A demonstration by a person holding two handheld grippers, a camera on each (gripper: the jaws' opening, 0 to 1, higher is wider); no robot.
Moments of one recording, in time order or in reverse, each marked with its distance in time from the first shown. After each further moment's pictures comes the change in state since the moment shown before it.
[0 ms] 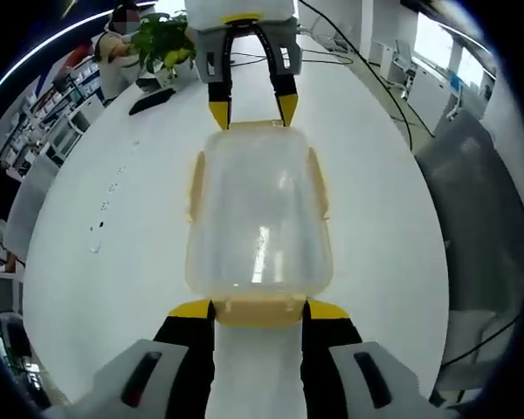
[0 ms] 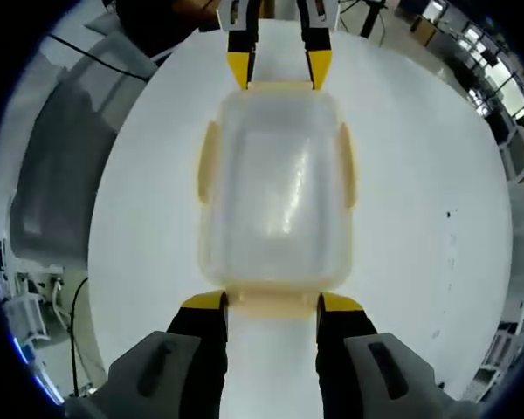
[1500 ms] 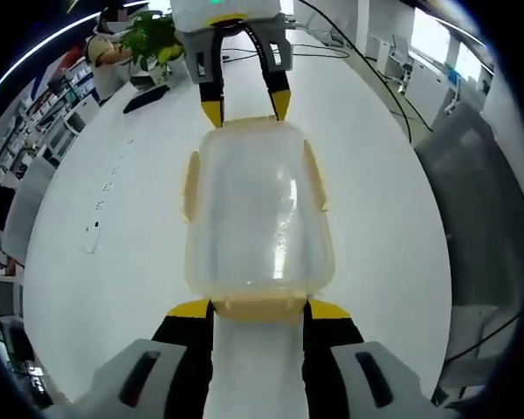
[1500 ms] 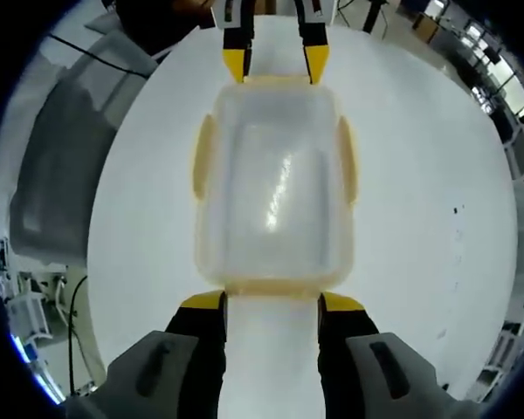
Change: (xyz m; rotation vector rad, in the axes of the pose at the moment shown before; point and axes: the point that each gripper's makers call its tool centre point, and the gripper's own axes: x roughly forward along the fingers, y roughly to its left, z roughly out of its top) left arm 0.005 -0.003 -0.004 0.022 0.018 -0.003; right arm 0.006 0.006 0.000 0.003 0.007 0.023
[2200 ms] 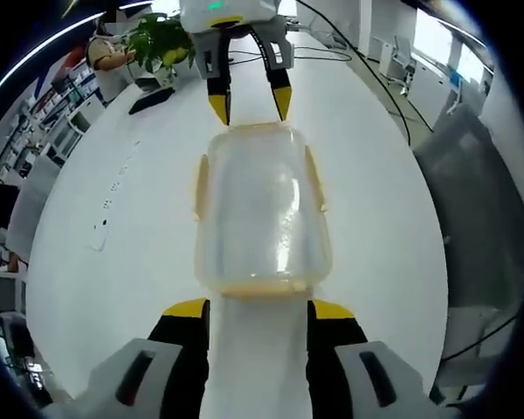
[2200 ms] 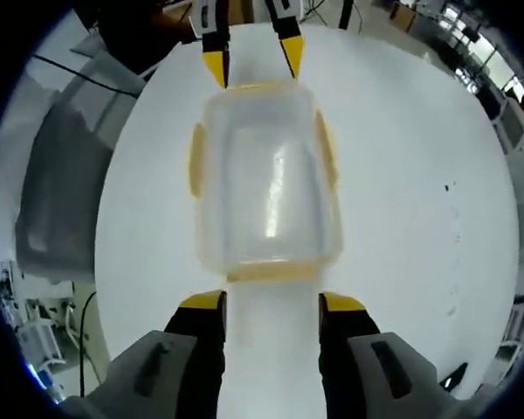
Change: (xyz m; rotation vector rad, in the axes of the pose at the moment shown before) left arm -0.018 0.004 0.002 -0.024 -0.010 0.020; right arm -0.019 0.004 -0.008 0.118 -0.048 -0.007
